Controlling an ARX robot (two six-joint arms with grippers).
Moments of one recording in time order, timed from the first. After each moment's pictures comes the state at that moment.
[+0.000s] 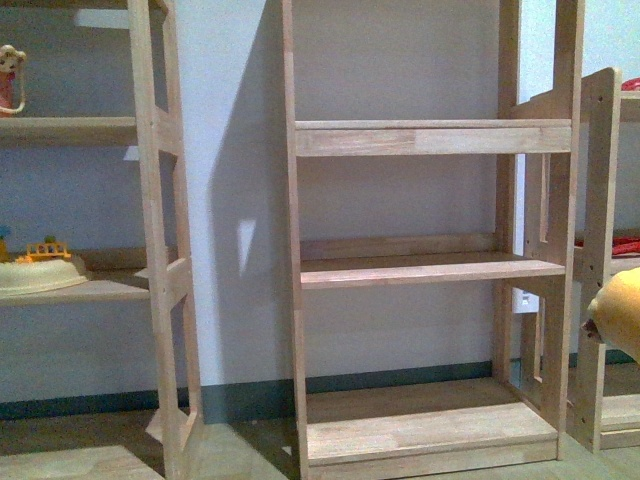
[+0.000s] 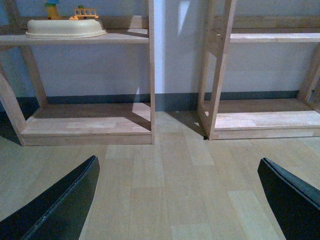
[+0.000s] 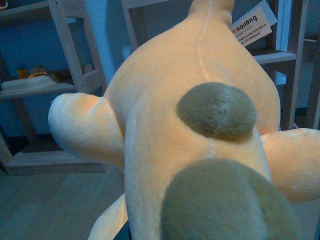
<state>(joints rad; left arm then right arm) 0.00 0.00 0.01 0.00 0.00 0.00 -0.10 0.06 0.02 0.20 -0.26 0.19</state>
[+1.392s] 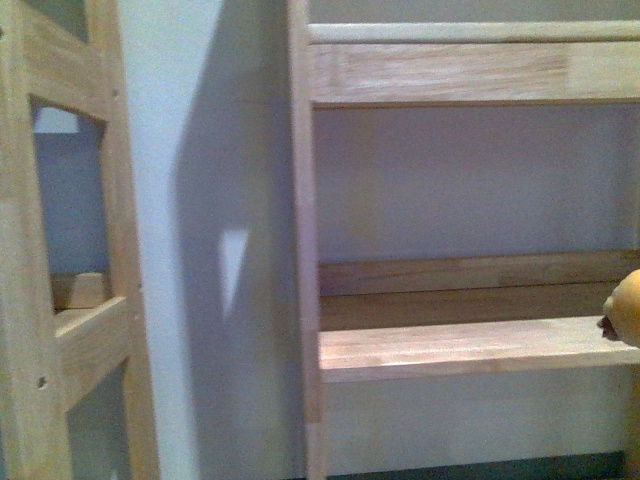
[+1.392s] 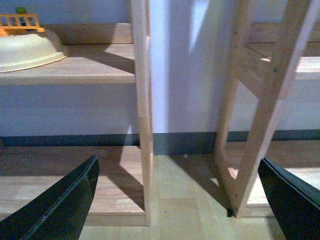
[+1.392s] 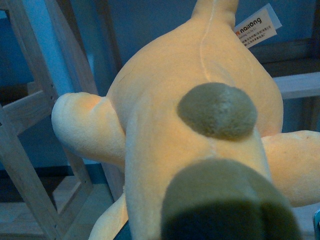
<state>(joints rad) 0.00 0.00 0.01 0.00 0.00 0.00 -0.10 0.06 0.02 0.19 -0.25 0.19</state>
